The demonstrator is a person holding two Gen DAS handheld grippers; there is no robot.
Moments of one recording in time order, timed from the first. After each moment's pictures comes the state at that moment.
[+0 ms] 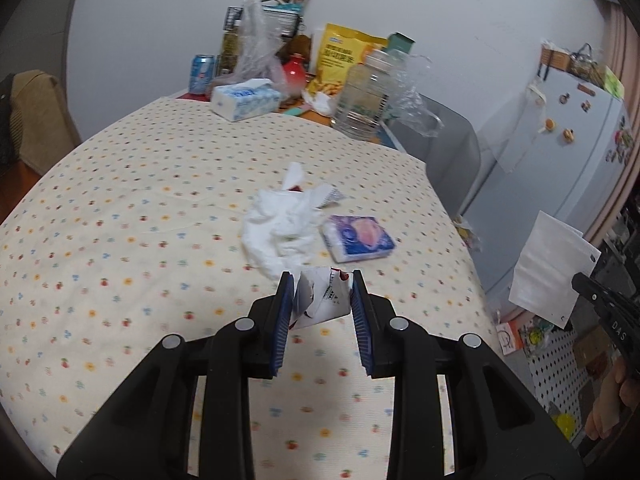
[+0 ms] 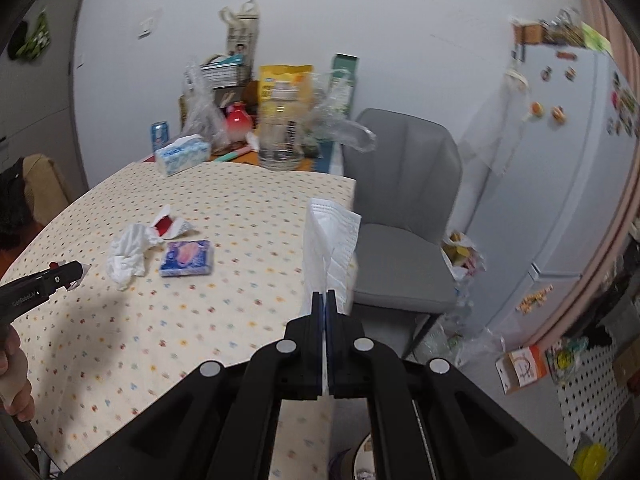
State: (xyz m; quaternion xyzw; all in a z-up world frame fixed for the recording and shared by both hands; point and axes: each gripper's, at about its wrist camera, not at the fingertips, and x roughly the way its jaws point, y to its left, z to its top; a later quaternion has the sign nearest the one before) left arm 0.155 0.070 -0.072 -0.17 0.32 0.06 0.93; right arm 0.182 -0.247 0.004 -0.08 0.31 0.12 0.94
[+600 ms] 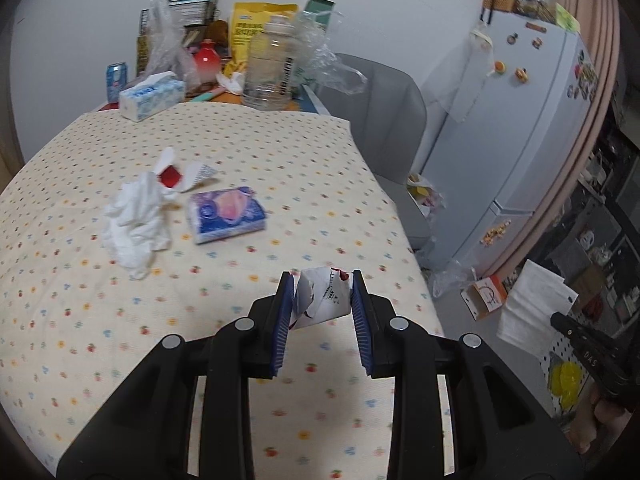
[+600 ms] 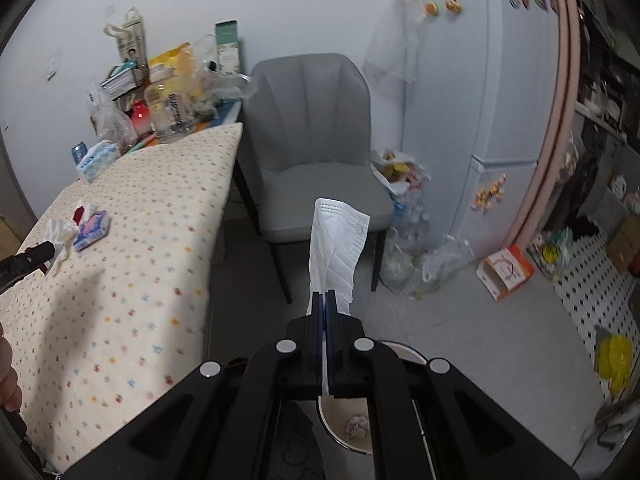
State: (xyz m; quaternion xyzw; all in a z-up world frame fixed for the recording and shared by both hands) left arm 0.197 -0.050 -0.079 -0.11 0.35 -0.03 0.93; right arm 0.171 -0.399 -0.083 0.03 0.38 0.02 0.92
